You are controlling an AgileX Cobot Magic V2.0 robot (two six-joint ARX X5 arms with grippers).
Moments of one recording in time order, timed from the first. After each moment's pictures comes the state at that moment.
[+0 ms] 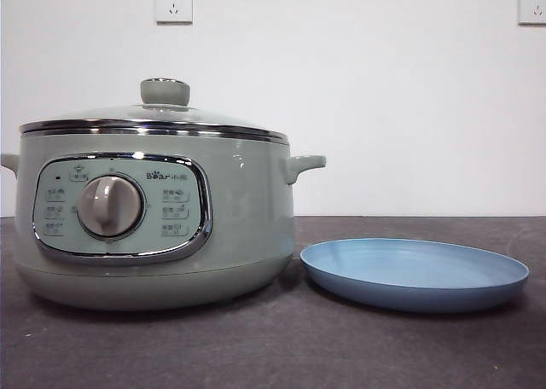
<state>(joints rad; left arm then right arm) -0.03 0.00 0.04 -0.23 0.17 -0.16 0.07 0.01 0.02 -0.18 -0.03 0.36</state>
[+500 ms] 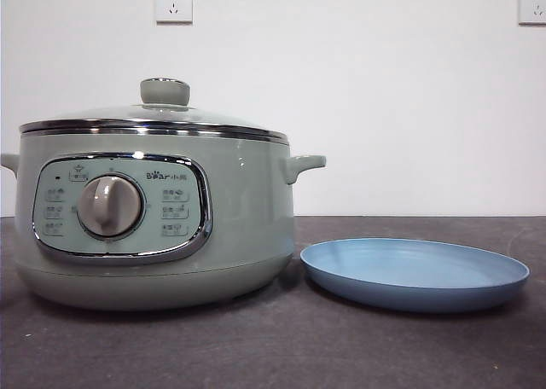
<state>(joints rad) -0.03 0.00 0.04 -0.23 0.40 -0.44 0.07 0.01 0.03 -0.19 -0.18 0.63</state>
